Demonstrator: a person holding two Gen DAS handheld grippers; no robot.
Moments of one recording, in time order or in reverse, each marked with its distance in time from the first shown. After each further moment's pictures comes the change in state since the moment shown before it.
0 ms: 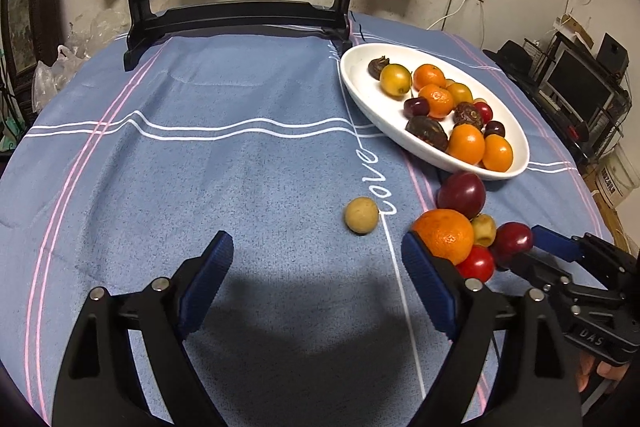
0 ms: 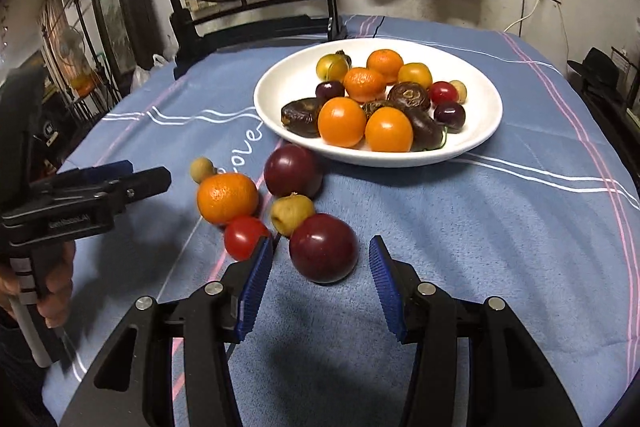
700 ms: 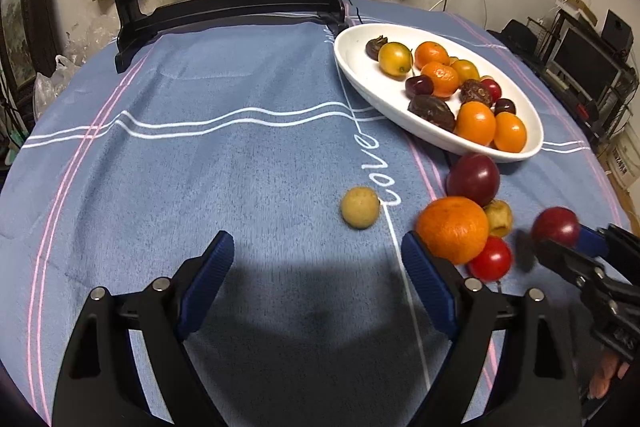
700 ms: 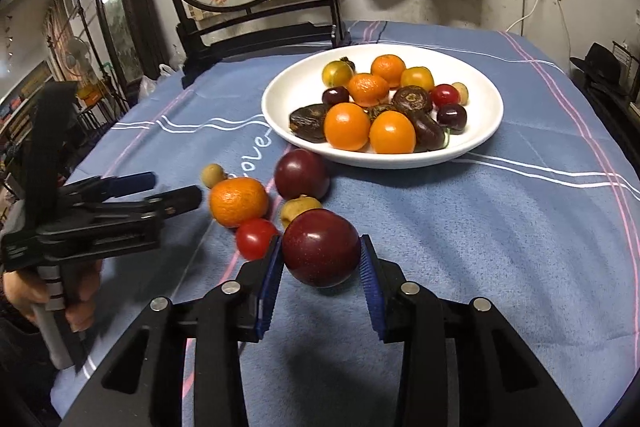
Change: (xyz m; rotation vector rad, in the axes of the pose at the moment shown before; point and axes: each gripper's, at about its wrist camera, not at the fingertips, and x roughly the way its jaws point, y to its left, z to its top) left arm 0.019 -0.015 0.000 0.051 0.040 0.054; right arm -0.011 -0.003 -0.004 0.022 -0.036 0.051
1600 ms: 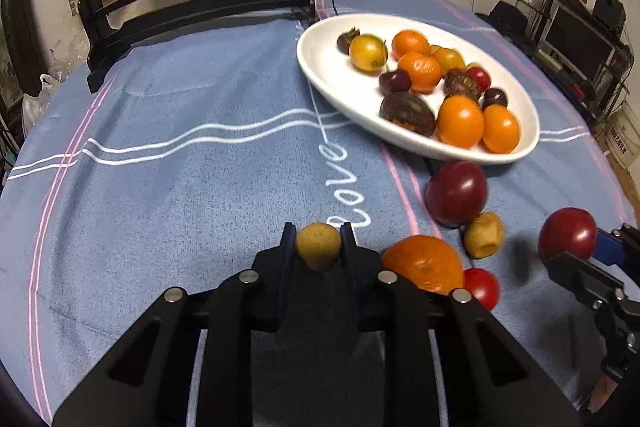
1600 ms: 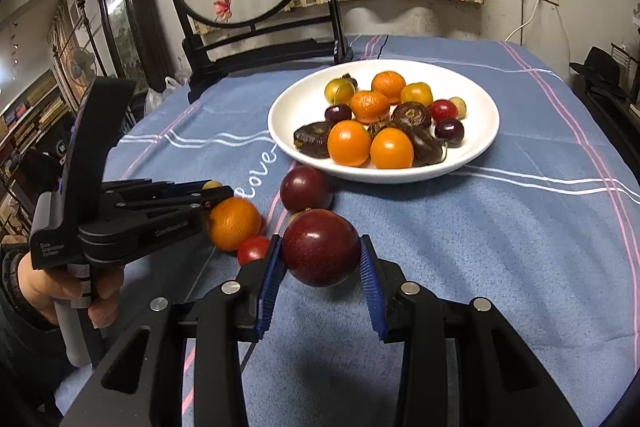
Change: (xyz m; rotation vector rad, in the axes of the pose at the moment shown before) left arm 0.010 -0.022 0.013 0.062 0.017 -0.022; right arm -0.011 -0.003 0.002 0.012 -0.058 0.014
